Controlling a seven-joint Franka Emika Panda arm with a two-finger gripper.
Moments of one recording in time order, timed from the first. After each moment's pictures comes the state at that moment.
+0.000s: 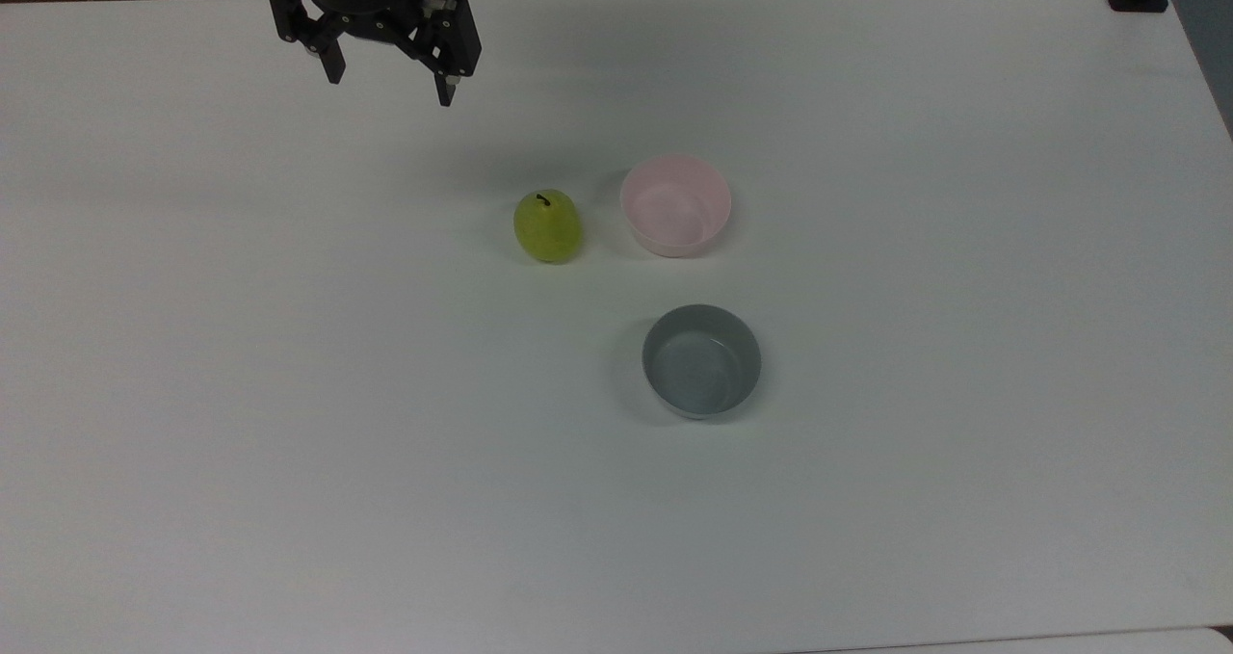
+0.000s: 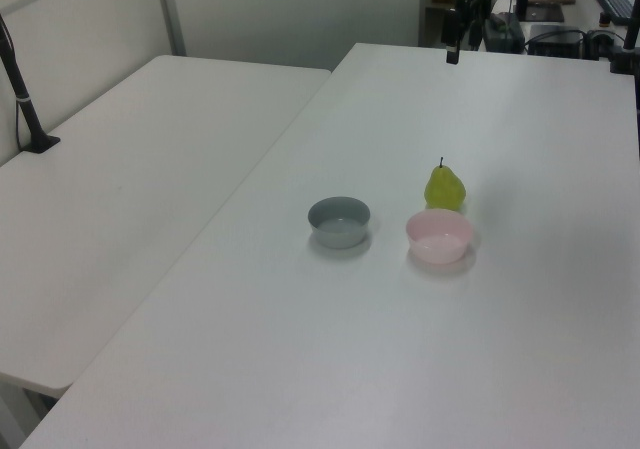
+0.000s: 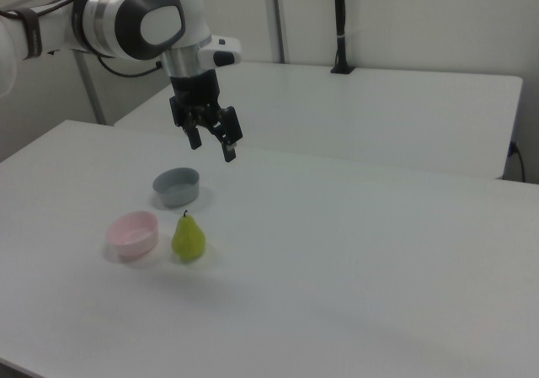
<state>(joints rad) 0.06 0.10 -0.17 -1.62 -0.02 1.76 0.08</state>
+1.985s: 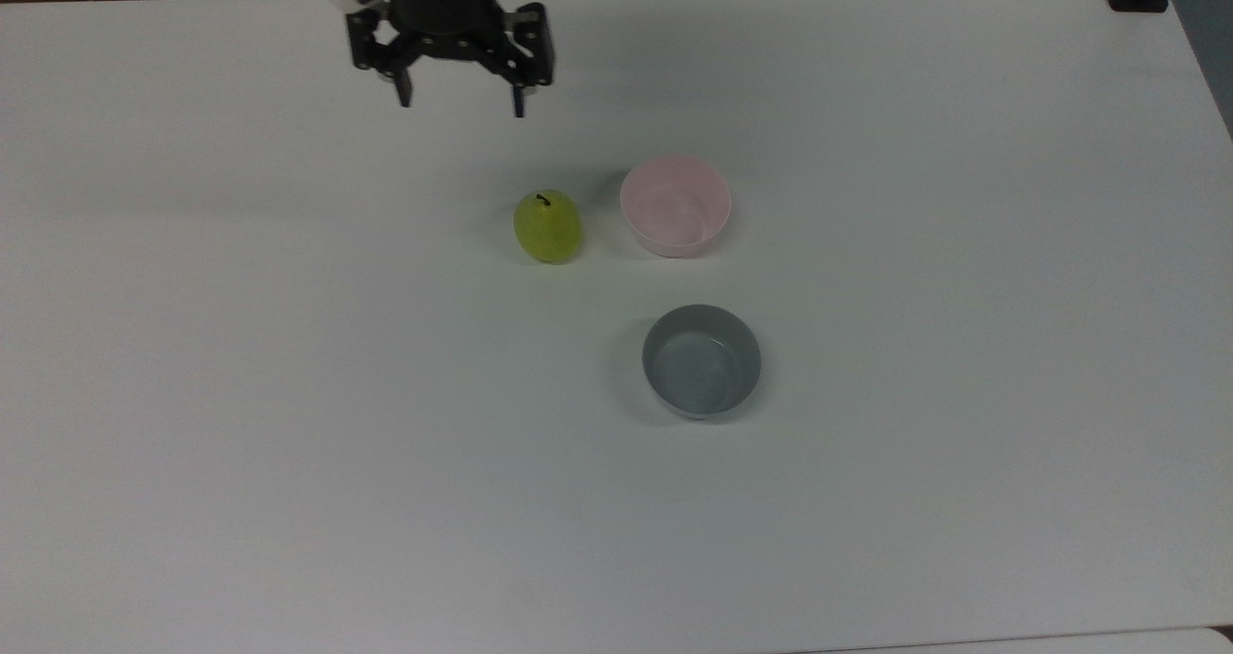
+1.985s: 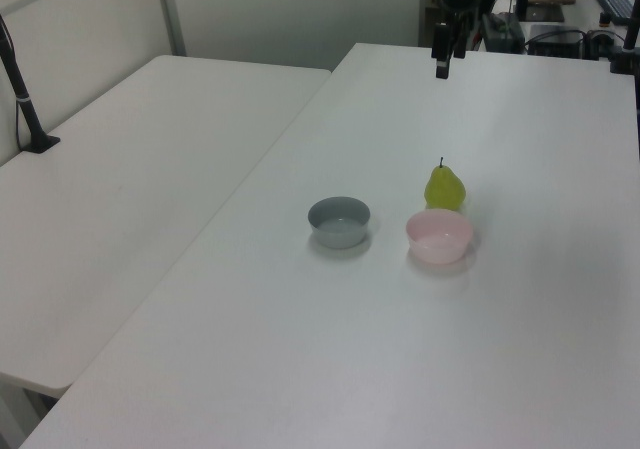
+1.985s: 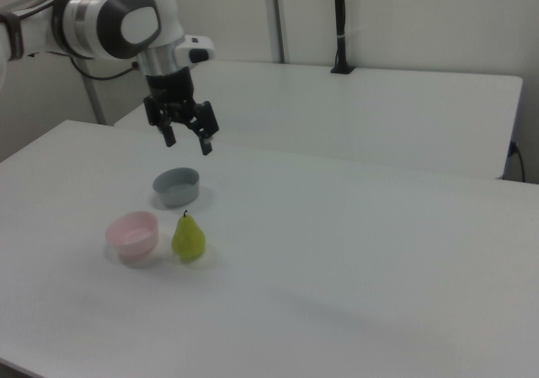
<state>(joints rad) 0.17 0.12 -0.17 -1.62 -0.02 1.78 0.04</state>
